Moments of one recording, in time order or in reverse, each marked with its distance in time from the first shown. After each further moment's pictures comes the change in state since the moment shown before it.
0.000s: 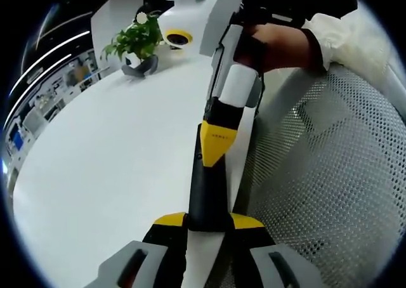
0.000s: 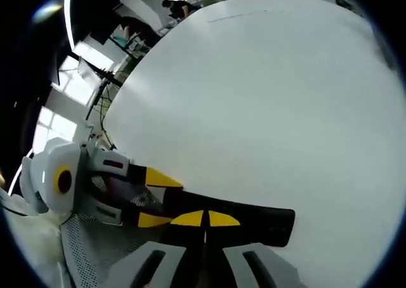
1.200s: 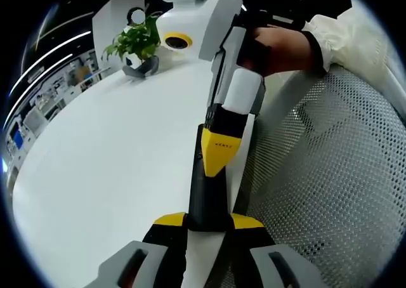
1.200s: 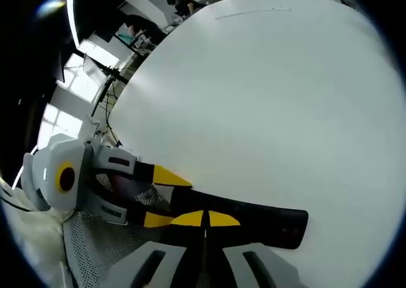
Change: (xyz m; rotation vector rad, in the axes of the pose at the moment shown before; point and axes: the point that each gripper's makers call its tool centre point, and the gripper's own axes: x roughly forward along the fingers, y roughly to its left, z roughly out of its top) left arm 0.000 0.000 0.000 -0.007 -0.010 0.001; right arm 0.006 0.011 -0.002 -0.027 0.016 0.043
